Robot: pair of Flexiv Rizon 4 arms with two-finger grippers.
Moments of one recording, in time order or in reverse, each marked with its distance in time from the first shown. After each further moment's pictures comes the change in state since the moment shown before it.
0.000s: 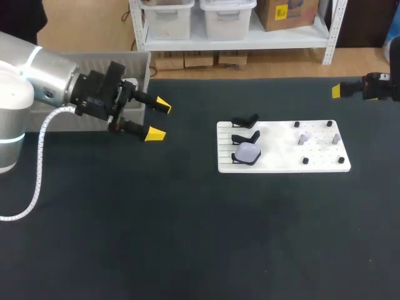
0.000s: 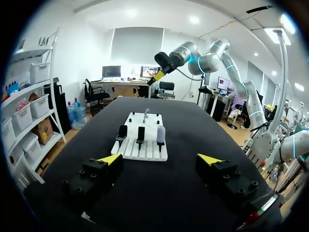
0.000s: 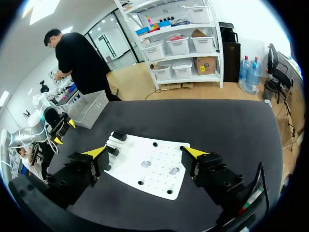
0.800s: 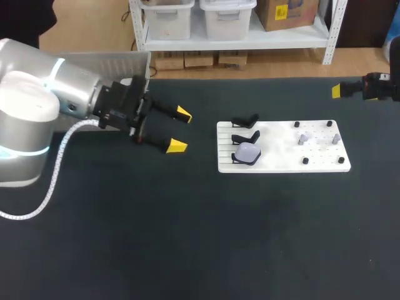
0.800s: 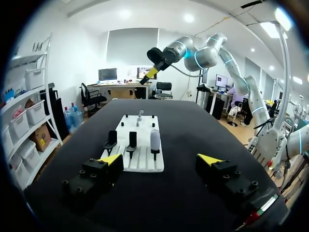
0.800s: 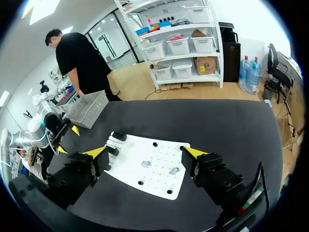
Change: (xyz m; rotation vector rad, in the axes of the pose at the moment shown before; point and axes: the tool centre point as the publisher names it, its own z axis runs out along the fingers) left arm -0.004 -0.014 0.054 0.012 -0.012 0.047; right arm 0.000 0.000 0.000 0.000 0.000 0.000
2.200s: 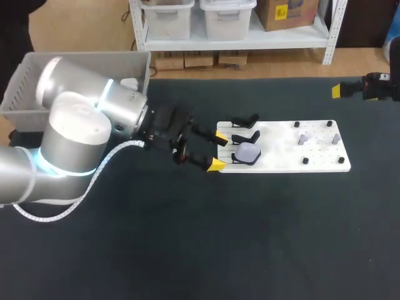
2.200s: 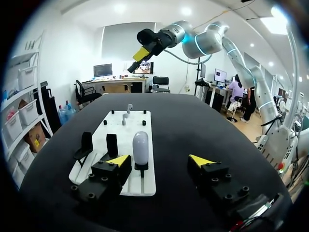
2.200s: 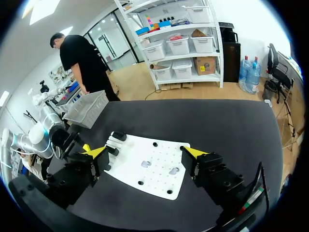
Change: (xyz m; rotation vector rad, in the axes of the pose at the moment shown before) left arm 0.006 -0.013 0.089 0.019 0.048 0.017; right arm 0.000 0.000 0.000 0.000 0.000 0.000
